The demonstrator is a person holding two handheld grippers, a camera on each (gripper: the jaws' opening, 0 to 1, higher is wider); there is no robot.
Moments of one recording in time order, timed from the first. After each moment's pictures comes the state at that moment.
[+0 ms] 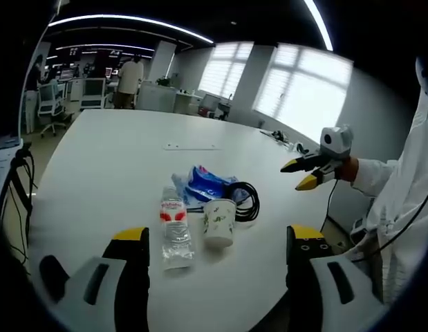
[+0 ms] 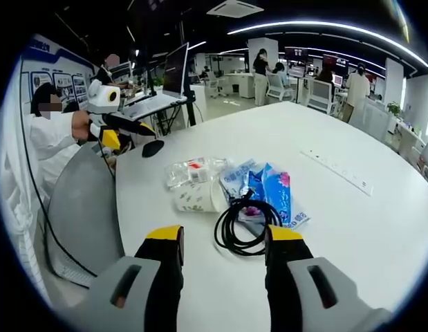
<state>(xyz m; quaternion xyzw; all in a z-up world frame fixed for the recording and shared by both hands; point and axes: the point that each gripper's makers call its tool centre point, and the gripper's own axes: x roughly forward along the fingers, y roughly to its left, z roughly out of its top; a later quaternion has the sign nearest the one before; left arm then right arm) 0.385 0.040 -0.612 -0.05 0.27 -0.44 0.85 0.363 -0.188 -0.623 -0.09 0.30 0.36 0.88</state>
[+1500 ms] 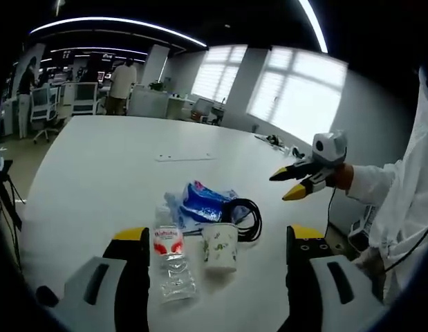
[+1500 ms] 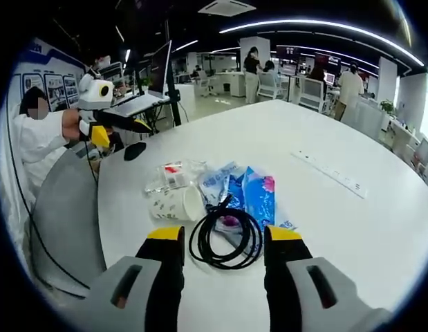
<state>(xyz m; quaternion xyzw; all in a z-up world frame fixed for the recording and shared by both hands) 0.425 0.006 -0.607 -0.06 0.26 -0.46 0.85 0.408 -0.198 -0.636 -0.09 0.31 0.33 0.89</state>
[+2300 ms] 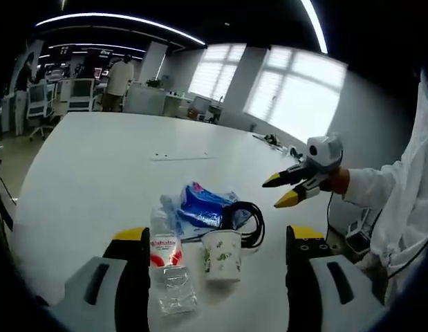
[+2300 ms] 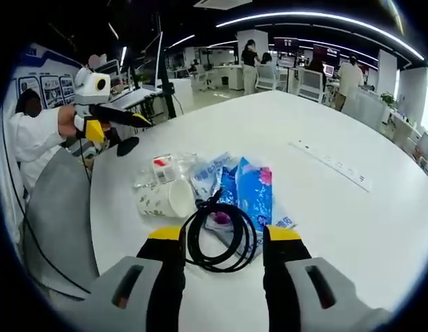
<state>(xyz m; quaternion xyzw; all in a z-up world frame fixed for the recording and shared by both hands) 0.442 -0.012 -0.619 -0.07 0.27 -0.47 0.84 0.427 -0.203 -0.662 -0.08 0.33 0.33 0.88</state>
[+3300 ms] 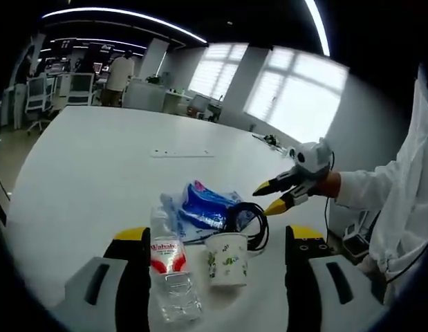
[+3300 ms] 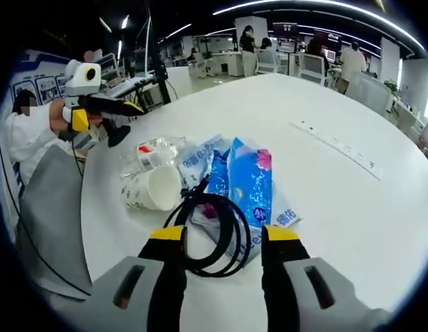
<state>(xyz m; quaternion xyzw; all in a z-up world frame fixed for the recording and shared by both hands) 0.454 -0.018 -0.631 -0.08 0.27 -0.47 0.83 0.446 -0.204 -0.701 -0.08 0.37 0.33 0.86</state>
